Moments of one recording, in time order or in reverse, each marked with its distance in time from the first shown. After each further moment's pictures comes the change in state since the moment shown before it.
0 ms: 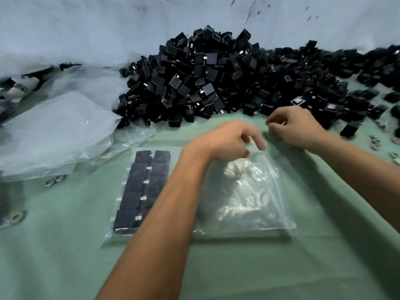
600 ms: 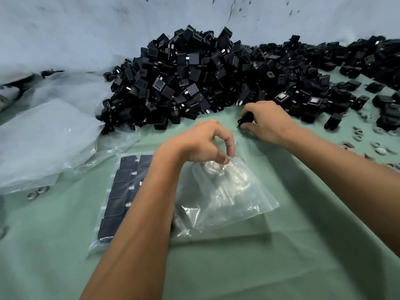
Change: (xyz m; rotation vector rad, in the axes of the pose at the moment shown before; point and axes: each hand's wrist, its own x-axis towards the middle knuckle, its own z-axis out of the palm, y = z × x) left_hand -0.005 -0.008 -0.009 0.002 -0.045 0.000; right_hand 0.016 -0.004 0.013 -0.367 0.021 -0.217
